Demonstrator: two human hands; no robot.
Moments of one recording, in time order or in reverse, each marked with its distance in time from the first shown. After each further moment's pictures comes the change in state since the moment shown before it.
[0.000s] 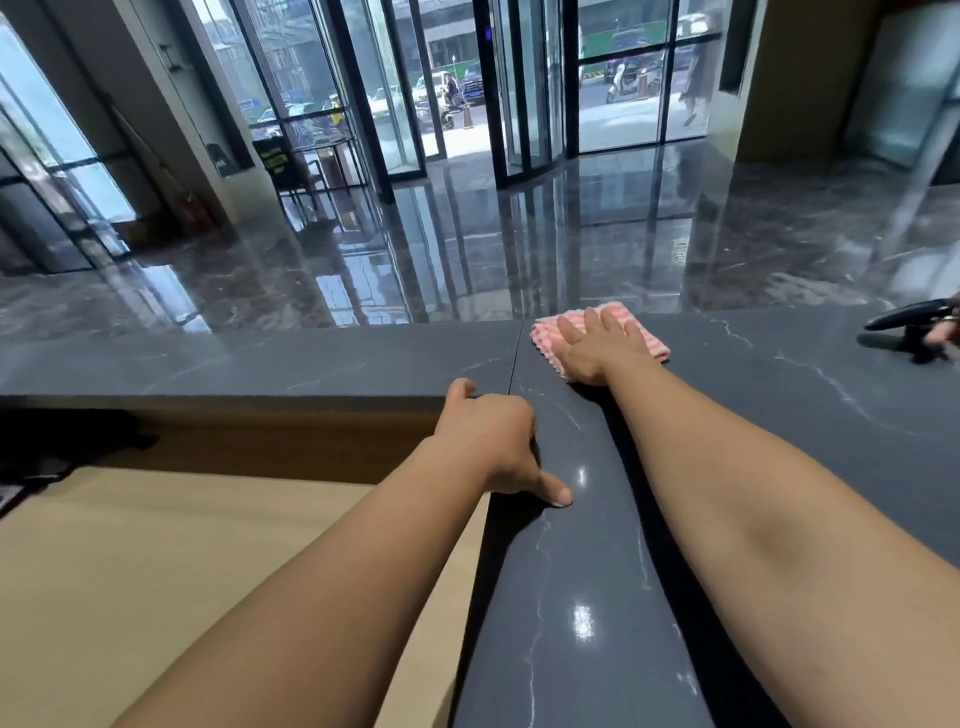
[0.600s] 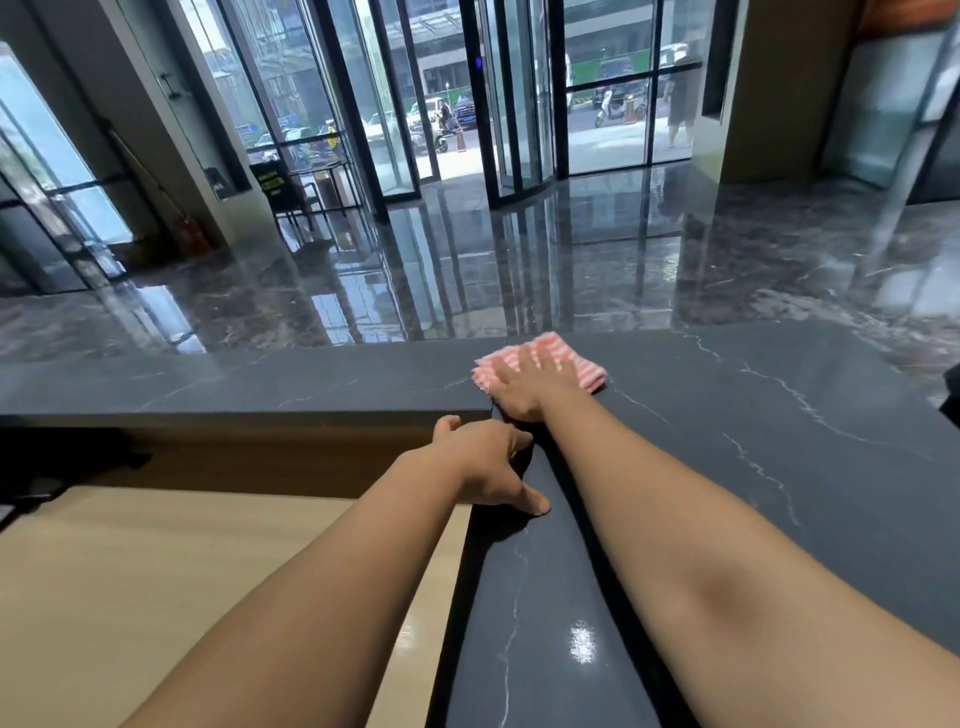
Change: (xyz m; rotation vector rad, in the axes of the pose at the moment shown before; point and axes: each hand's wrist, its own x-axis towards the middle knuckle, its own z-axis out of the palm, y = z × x) left_hand -0.008 0.008 0.001 -0.205 -0.126 0.010; right_hand -0.029 -0.048 0.008 0.026 -0.076 -0.111
